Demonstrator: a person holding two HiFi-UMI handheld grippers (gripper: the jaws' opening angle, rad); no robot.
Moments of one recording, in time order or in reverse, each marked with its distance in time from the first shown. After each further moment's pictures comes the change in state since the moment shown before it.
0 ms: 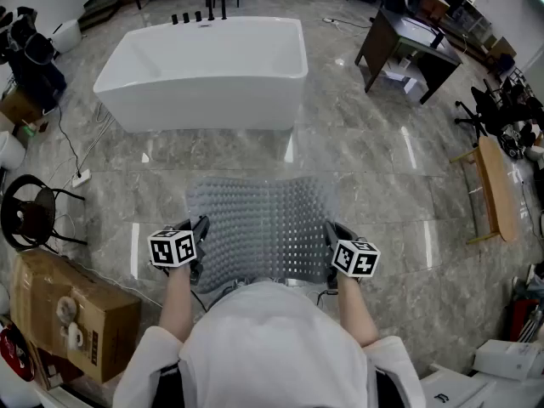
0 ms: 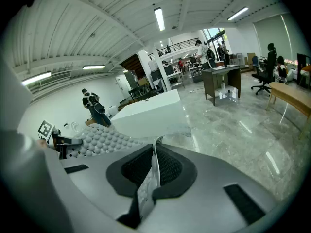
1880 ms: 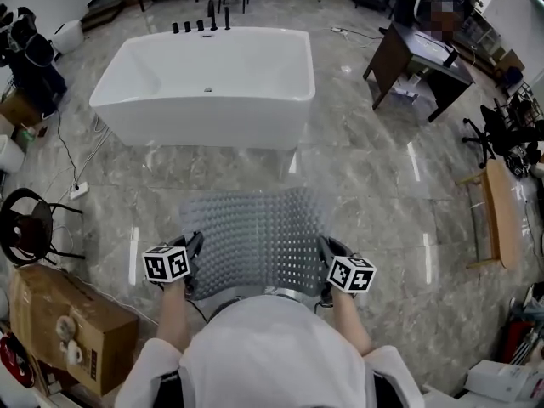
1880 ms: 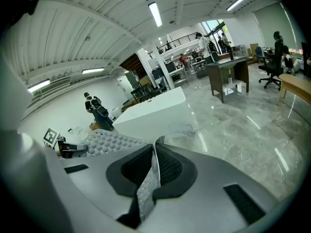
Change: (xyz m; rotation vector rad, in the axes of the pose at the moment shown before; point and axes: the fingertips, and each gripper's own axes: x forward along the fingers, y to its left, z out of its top) left arm 0.073 0.046 0.076 -0.075 0.004 0.025; right arm 0.103 -0.011 0.079 0.035 0.016 0.071
